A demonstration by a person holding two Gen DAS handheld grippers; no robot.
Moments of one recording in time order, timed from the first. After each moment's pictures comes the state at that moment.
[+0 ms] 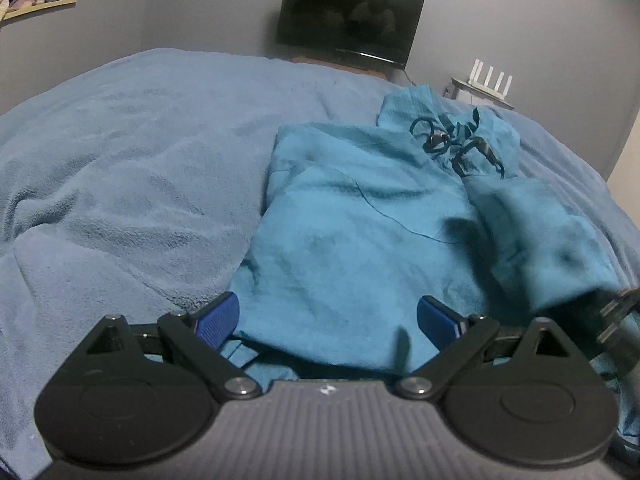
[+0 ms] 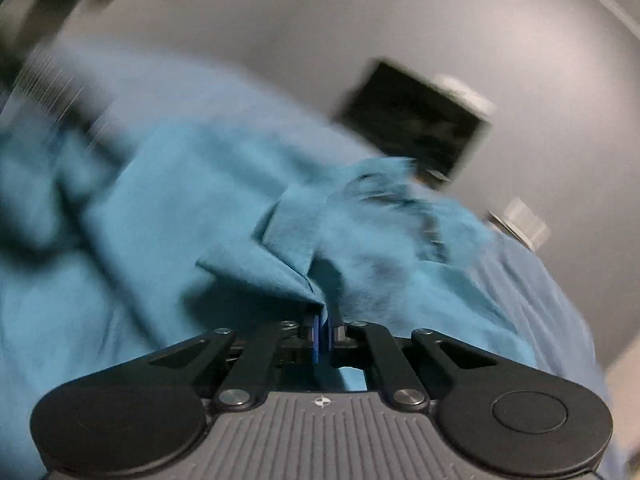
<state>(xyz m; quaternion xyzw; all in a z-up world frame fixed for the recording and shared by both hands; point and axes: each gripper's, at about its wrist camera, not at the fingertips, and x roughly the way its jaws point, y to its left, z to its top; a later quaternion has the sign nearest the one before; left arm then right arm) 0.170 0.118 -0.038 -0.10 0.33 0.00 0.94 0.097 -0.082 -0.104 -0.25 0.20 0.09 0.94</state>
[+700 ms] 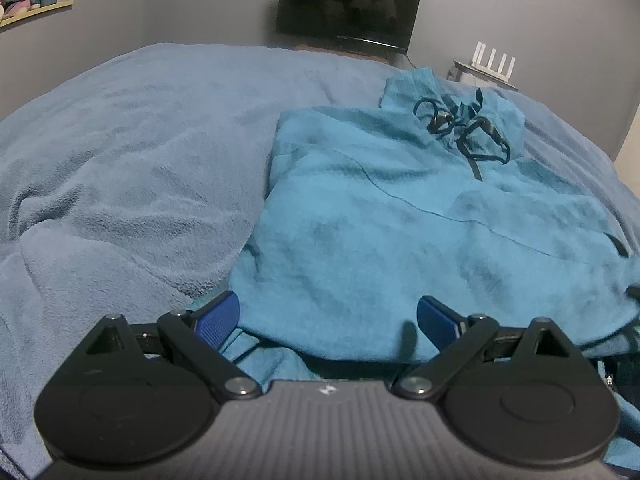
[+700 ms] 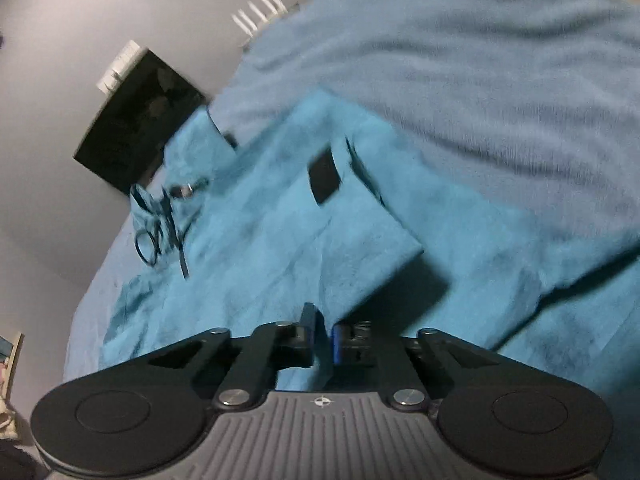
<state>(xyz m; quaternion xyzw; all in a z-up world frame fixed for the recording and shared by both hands) 0.173 0.113 -0.045 -0.08 0.36 0.00 0.93 0.109 -0.278 -0.117 0.38 0.30 -0.10 0.87</state>
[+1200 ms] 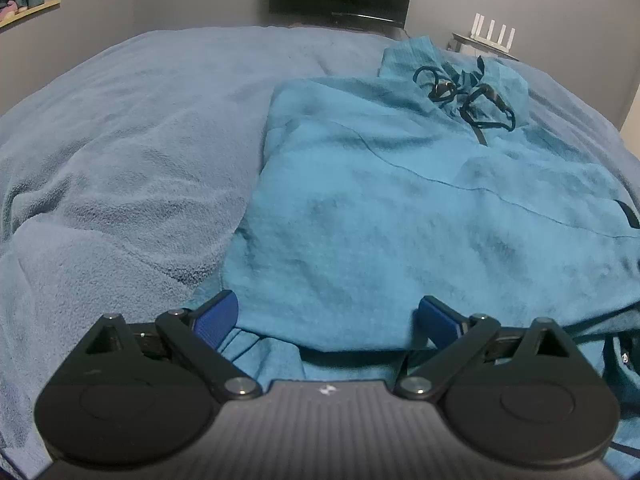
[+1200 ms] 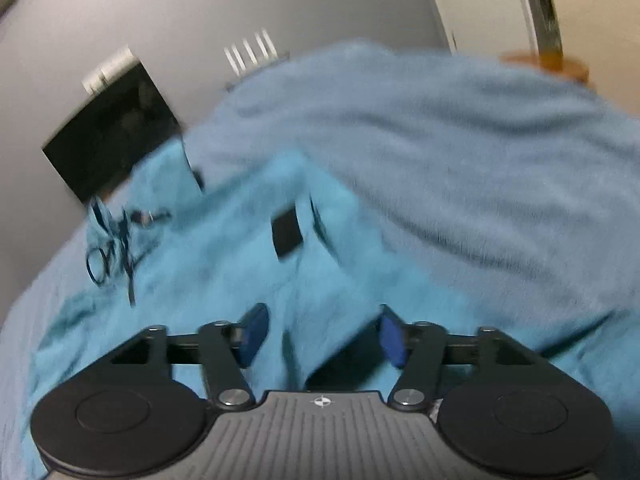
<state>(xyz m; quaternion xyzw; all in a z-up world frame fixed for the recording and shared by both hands) 0.184 0.106 -0.060 -0.05 0.39 0.00 0.92 0.129 -0.270 -0.108 0.27 0.26 -0.20 0.91</state>
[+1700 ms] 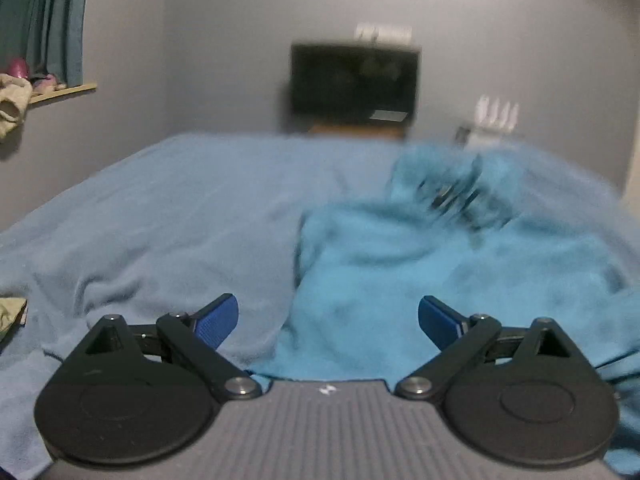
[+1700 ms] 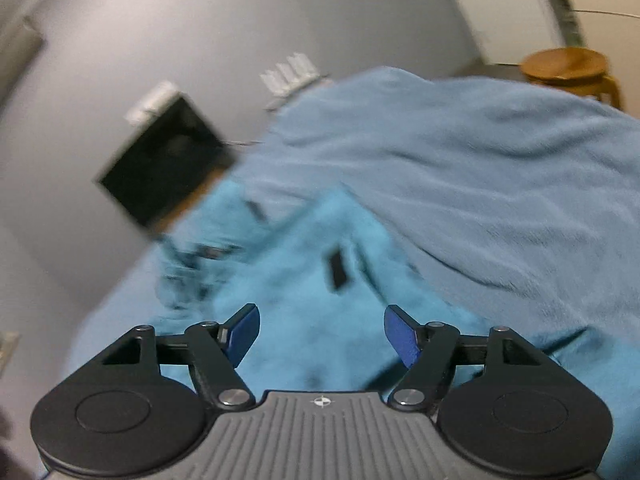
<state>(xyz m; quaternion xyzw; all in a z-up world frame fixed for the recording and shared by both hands) 0.113 0.103 0.023 -0.04 0.24 0.03 0.97 0.059 -0.292 -0.037 0.33 0.22 -0.10 0.91</state>
